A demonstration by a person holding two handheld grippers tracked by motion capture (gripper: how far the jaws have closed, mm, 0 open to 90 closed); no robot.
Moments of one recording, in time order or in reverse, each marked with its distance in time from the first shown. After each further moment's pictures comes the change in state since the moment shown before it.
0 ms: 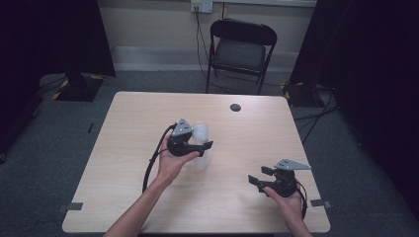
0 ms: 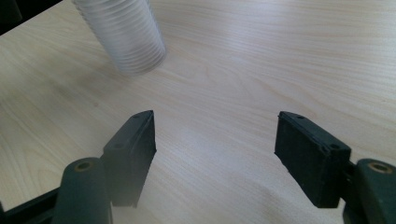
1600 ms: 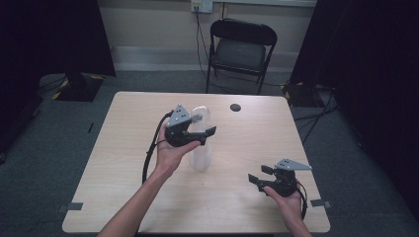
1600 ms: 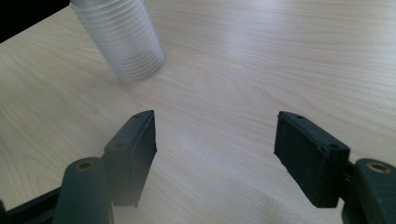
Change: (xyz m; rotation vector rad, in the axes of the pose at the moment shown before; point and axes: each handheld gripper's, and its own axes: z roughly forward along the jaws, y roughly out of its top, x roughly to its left) left arm -0.015 0.052 -0.029 -0.147 0.000 0.036; right arm 0.000 0.000 0.000 -0.027 -0.004 0.001
